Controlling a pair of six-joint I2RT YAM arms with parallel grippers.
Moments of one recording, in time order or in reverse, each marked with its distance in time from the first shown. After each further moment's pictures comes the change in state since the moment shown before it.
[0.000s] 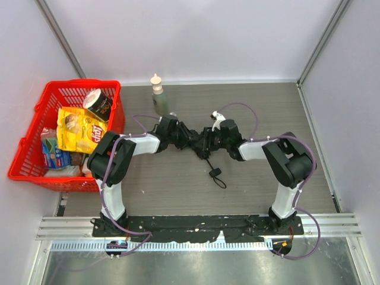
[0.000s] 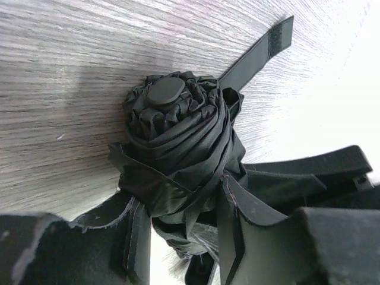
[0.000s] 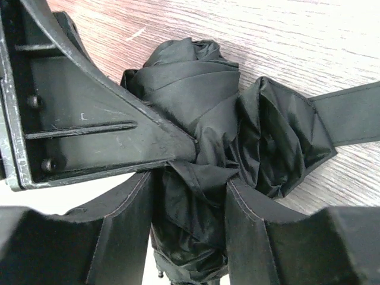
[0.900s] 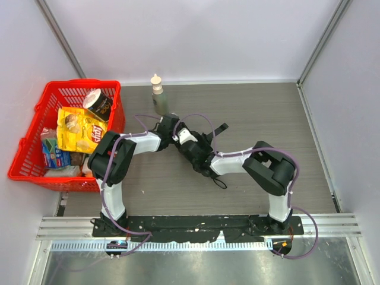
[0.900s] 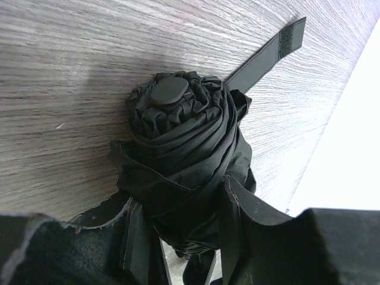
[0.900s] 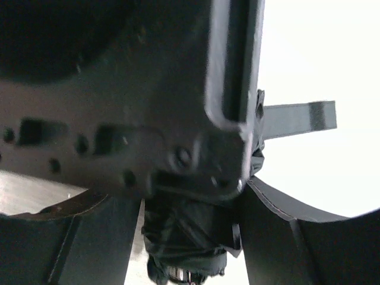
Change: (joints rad) left arm -0.005 0.004 0.031 -0.076 0.012 -0.004; right arm 0.455 0.030 0.167 -0.350 1.032 -0.598
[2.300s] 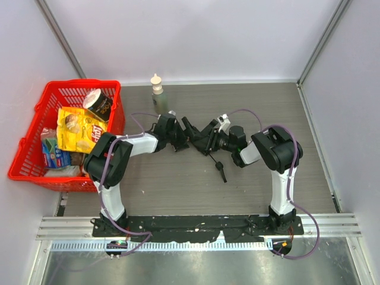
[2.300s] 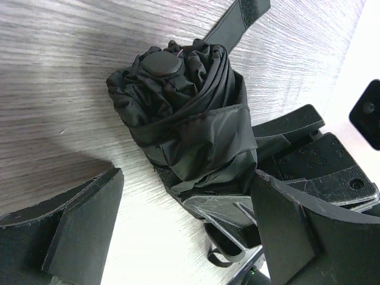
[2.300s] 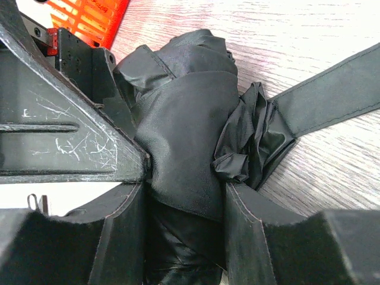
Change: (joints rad) left arm 0.018 -0.050 -0.049 0.069 0.002 0.050; right arm -0.518 0.170 -0.253 0.846 -1.188 0.745
